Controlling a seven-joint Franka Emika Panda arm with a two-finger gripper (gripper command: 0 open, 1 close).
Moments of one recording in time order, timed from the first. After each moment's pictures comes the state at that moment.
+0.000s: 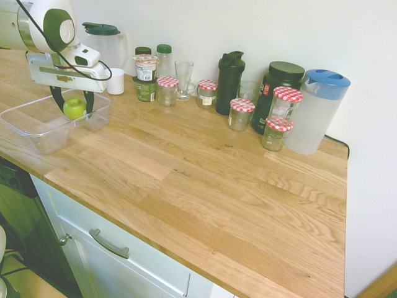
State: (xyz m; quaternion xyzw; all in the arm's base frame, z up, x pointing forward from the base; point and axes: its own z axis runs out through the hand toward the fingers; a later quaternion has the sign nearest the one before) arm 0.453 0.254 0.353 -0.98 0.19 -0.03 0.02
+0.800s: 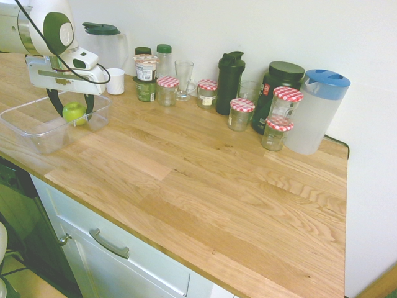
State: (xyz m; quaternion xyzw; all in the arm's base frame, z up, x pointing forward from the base) arm 0.449 0.256 0.357 -0.98 0.20 -0.03 0.02
